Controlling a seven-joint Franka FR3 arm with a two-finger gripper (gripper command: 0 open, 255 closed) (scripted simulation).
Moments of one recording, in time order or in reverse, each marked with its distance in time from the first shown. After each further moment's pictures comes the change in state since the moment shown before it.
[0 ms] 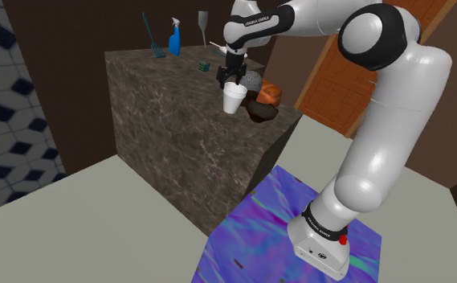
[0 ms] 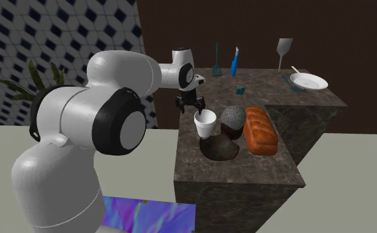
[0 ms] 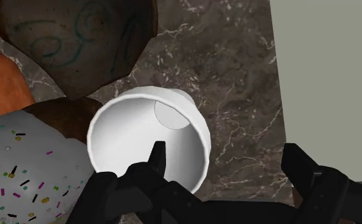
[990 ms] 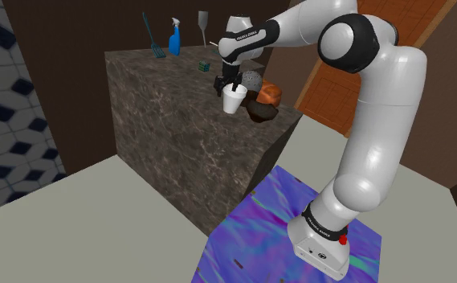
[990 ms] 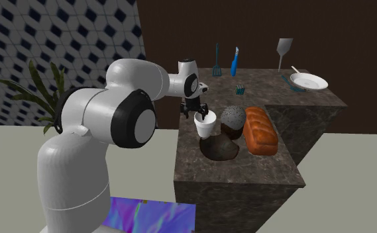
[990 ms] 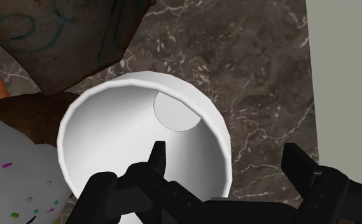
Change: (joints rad) arm -0.024 0.128 -0.003 0.044 0.018 0.082 -0.016
